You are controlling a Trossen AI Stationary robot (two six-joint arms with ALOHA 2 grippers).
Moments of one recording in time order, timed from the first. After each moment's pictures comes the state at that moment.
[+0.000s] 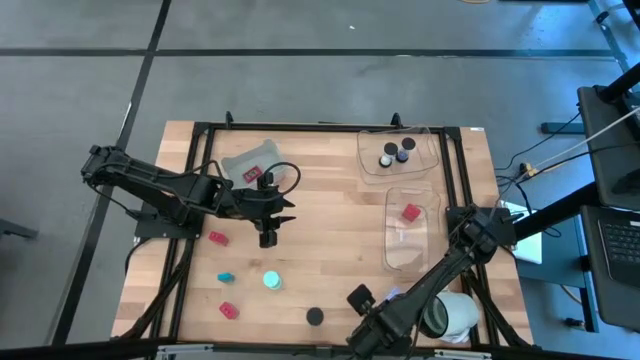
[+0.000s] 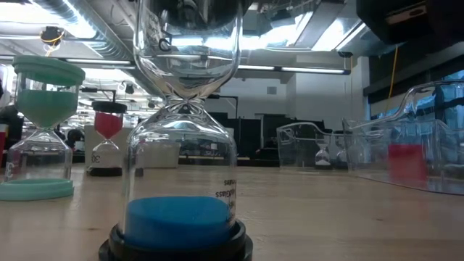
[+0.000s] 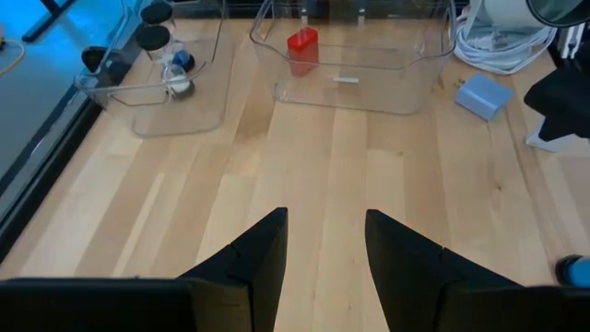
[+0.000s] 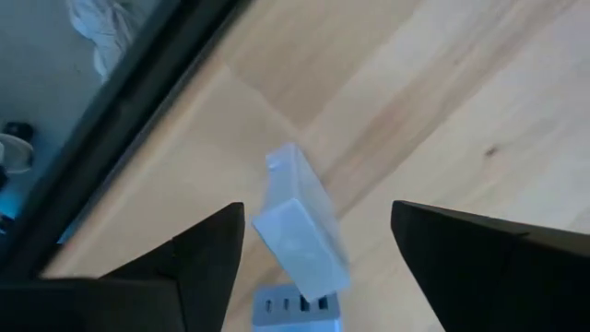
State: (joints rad) left arm -0.24 1.21 1.04 -0.49 -0.36 -0.20; right arm 0.76 2.20 1.80 -1.14 0.01 0.01
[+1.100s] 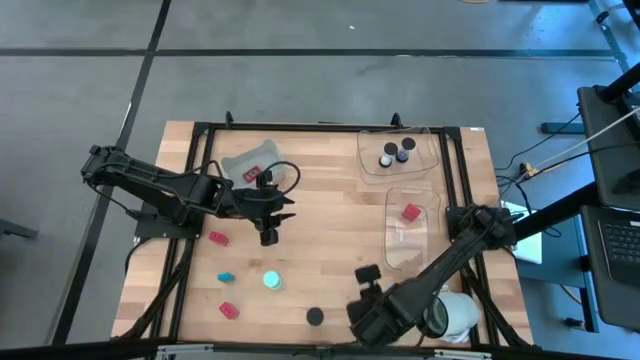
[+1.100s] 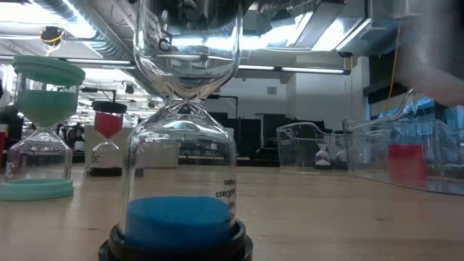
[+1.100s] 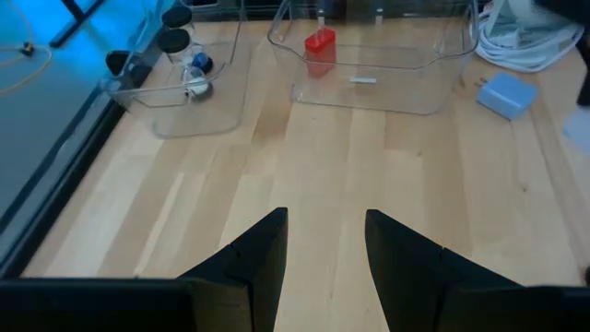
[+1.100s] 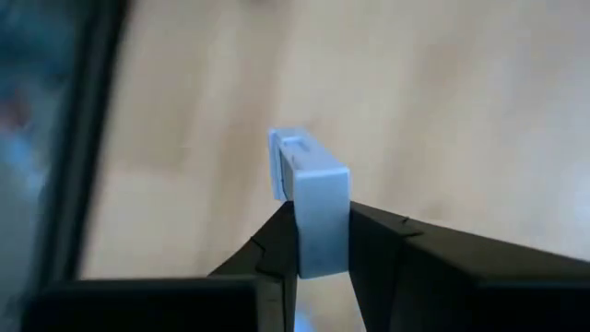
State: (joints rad) left arm -0.24 1.21 1.04 -0.50 -0.41 -0.19; right arm 0.72 2.05 1.80 -1.19 0.24 0.43
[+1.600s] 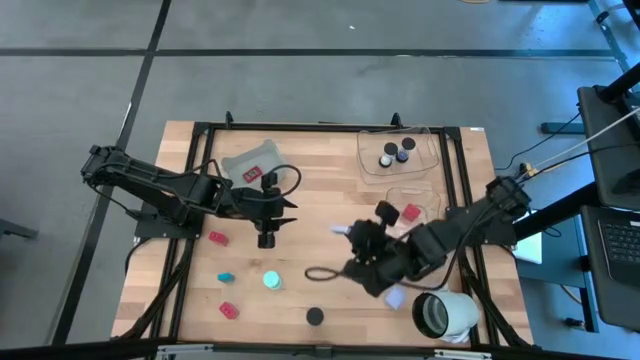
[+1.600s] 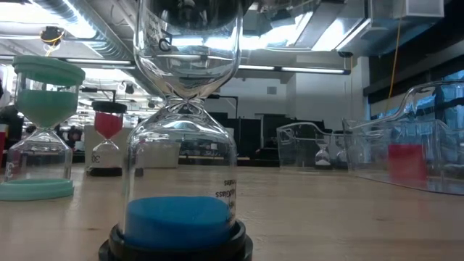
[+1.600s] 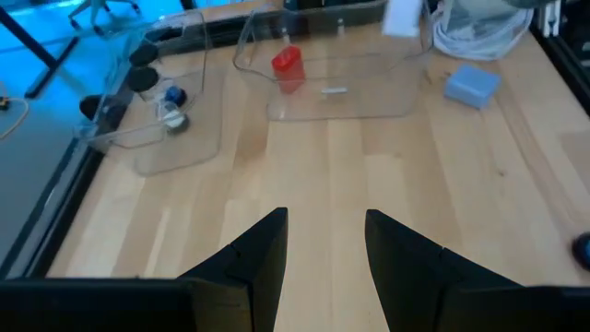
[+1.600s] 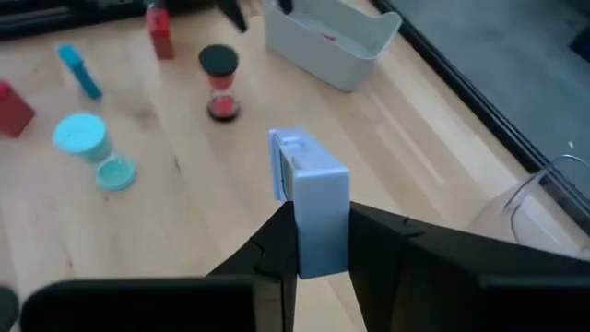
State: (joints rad) left arm -0.24 1.21 1.04 -0.45 -0.34 -0.04; right arm 0.56 1.78 1.80 -1.19 0.77 0.84
